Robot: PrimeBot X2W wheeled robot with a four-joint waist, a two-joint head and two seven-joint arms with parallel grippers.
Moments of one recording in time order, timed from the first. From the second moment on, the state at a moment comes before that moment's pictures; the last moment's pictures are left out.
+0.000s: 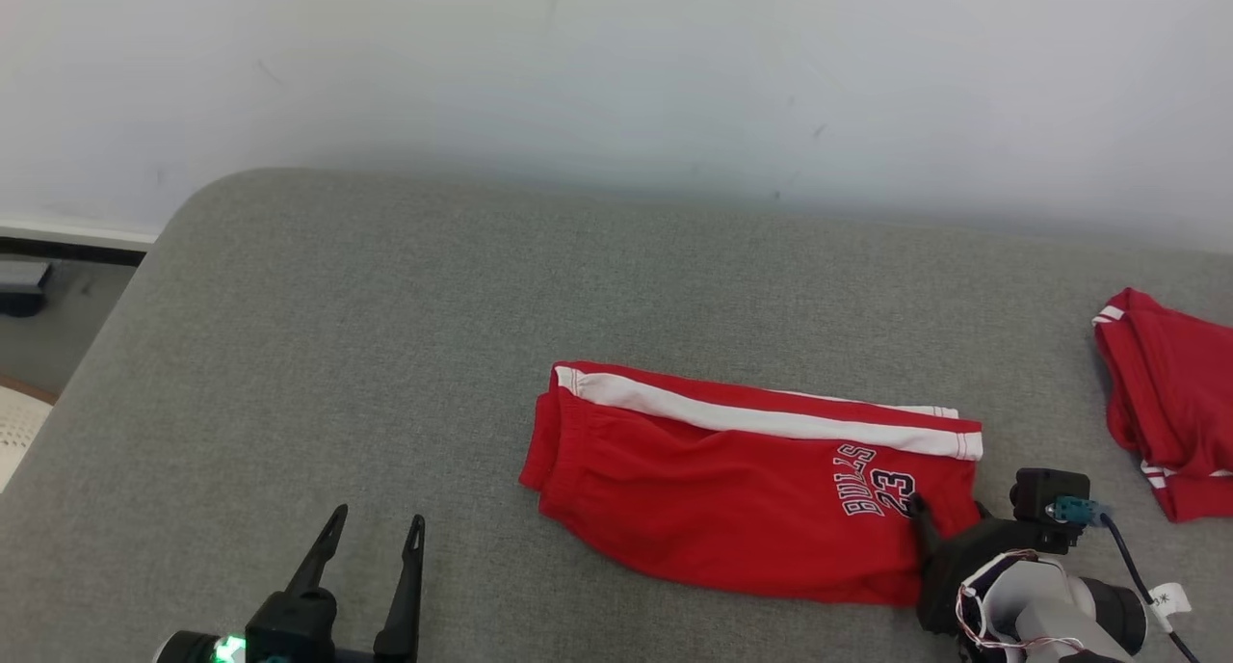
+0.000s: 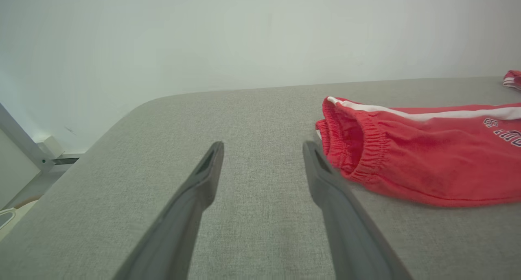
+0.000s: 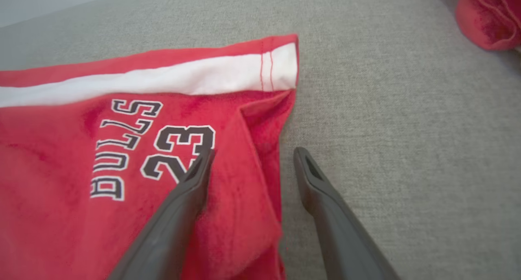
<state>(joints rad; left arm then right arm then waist) -0.10 0.28 -0.32 0.24 -0.28 0.04 -0.23 -0.53 -0.13 0.02 1.15 0.29 0.13 -0.11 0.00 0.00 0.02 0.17</state>
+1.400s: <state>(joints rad) -0.09 0.27 -0.32 0.31 -0.30 0.04 -0.26 -0.53 -0.16 0.38 0.83 0.74 0.13 -0.07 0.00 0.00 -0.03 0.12</state>
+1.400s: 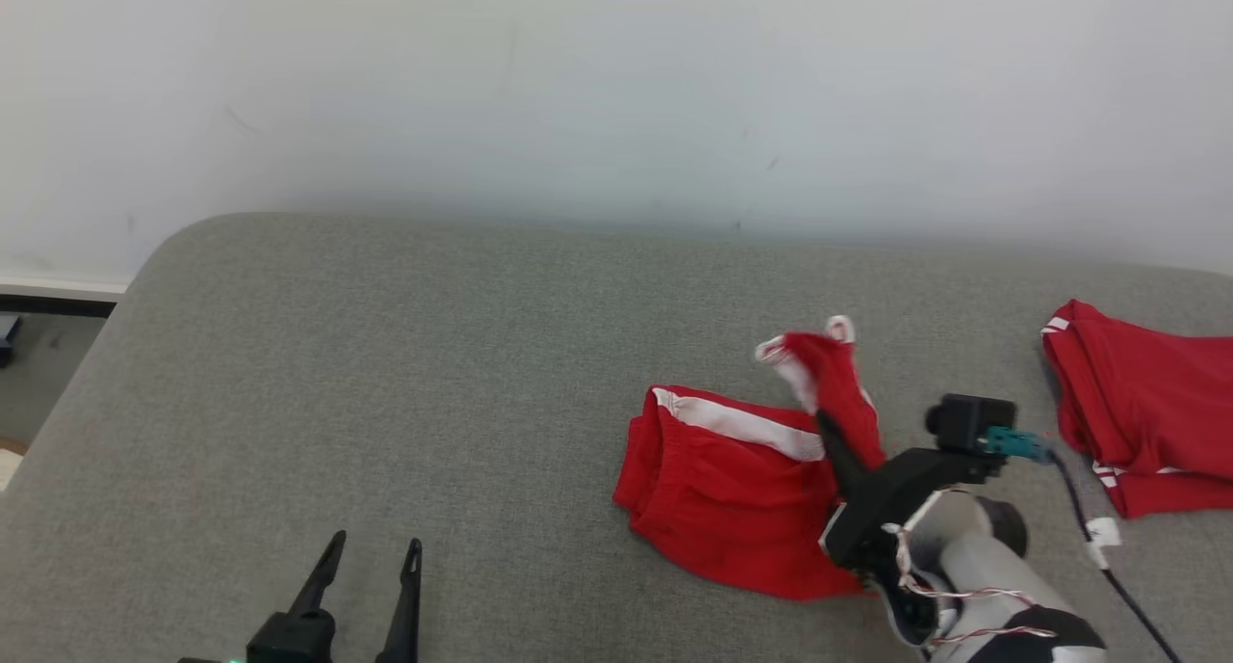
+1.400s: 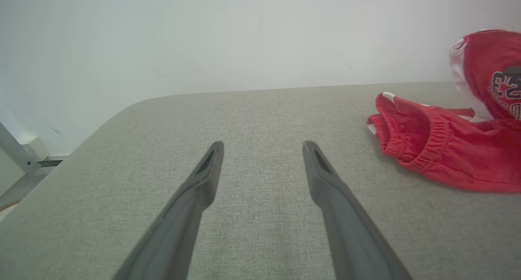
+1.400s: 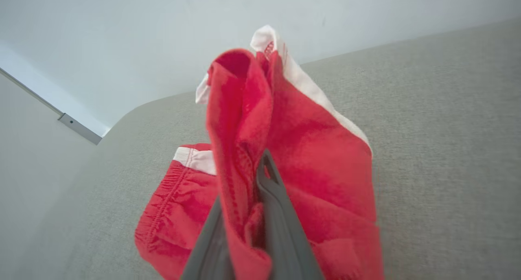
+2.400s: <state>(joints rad) -0.14 0.21 -0.36 0.35 -0.29 0.02 -0.26 -0.64 -0.05 0.66 1.02 0.95 0.13 -0.22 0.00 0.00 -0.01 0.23</state>
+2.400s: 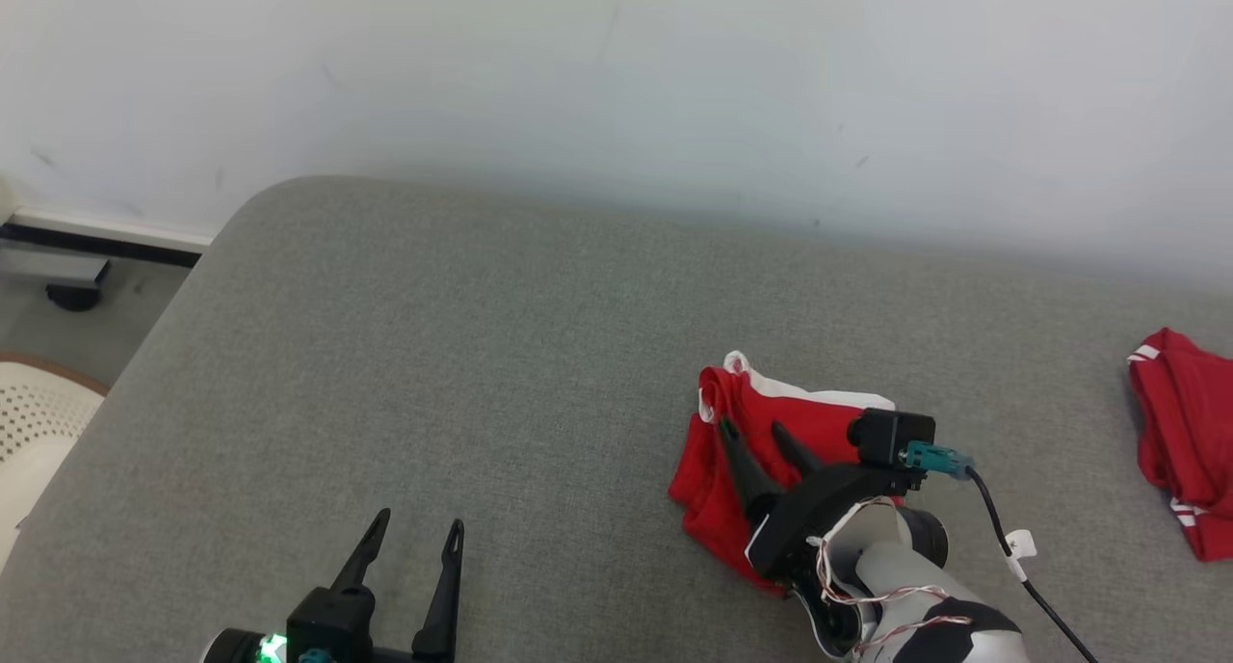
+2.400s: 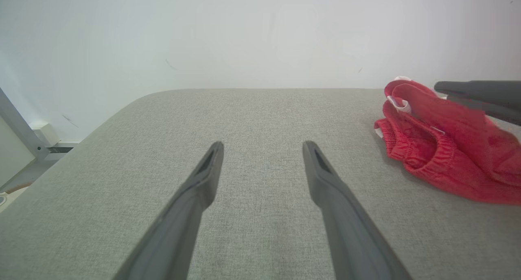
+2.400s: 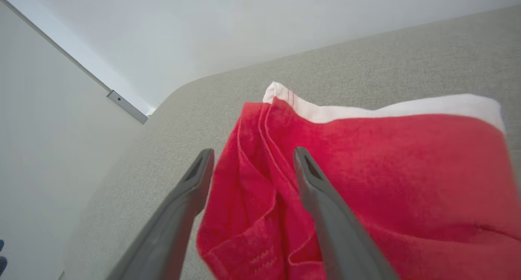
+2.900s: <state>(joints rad) -0.08 0.23 -0.31 0.30 -0.30 0.04 -0.26 -0.52 -0.27 0.35 0.79 0.73 0.13 -0.26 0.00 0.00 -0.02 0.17</state>
